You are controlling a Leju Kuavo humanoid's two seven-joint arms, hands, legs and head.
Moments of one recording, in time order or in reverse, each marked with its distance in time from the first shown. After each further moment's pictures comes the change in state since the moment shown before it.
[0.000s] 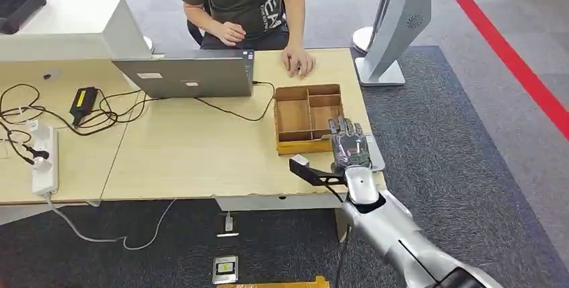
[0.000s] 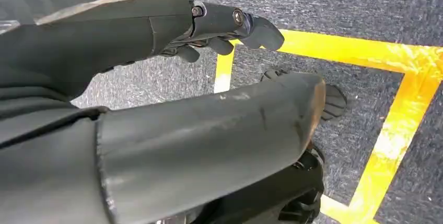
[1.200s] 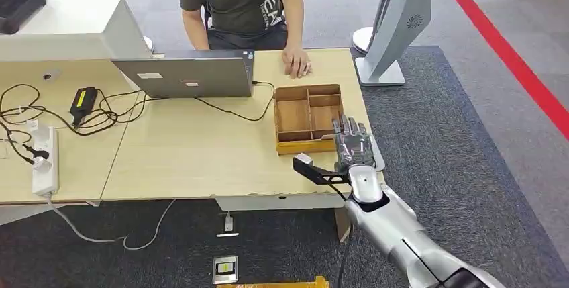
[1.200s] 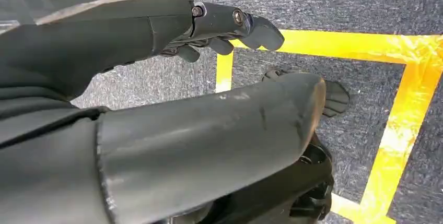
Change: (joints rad) left arm -0.002 0.001 -0.035 0.002 -0.030 -0.015 0.002; right arm 0.004 -0.010 -0.021 -0.010 0.003 0.021 -0.014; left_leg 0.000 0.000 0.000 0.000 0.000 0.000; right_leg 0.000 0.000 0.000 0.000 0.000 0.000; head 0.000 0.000
